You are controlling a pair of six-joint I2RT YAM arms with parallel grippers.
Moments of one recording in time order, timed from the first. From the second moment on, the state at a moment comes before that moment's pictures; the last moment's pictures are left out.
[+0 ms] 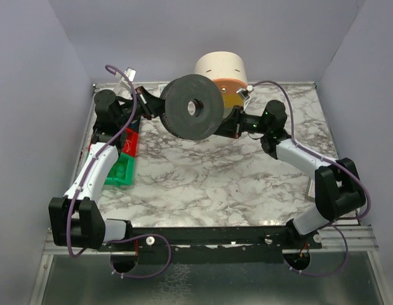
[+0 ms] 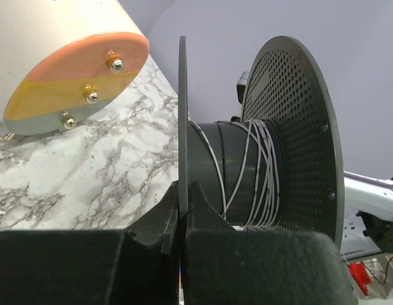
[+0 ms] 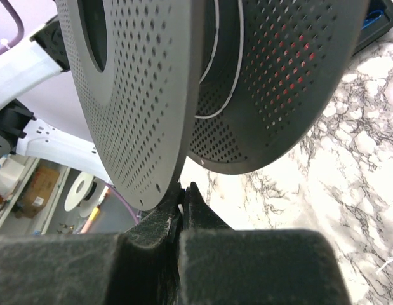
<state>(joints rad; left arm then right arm) -0.09 1.30 1.05 0.32 0.85 -0.85 0.38 1.56 0.95 0.68 -1.05 0.76</state>
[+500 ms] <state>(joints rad) -0.10 1.30 1.03 0.33 0.93 -0.86 0.34 1.64 1.07 0.72 -1.16 0.80</state>
